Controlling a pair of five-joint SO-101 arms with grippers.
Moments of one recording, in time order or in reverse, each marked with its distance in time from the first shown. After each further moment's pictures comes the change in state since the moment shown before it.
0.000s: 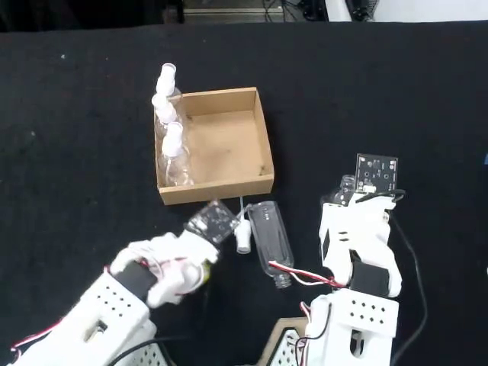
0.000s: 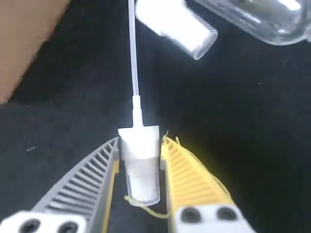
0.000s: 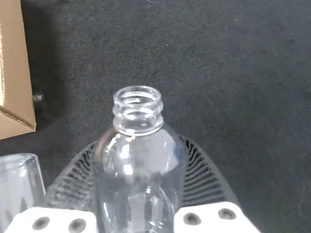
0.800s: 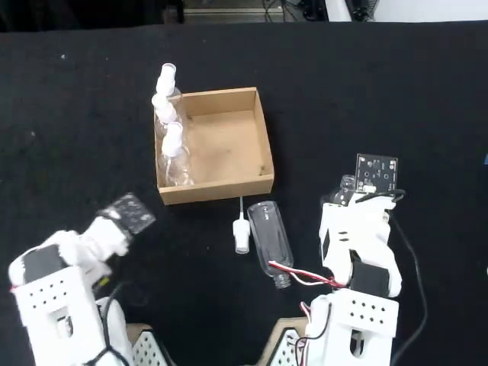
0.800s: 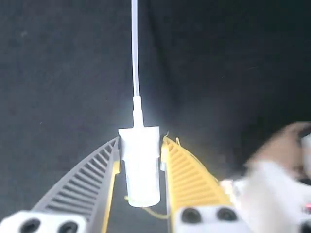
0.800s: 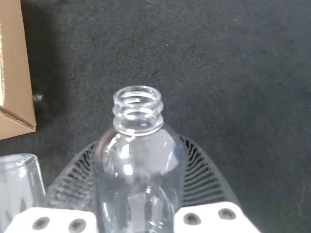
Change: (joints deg) left arm -61.8 0.0 -11.1 23.2 -59.9; right arm 0.0 0.0 0.0 0.0 0.0
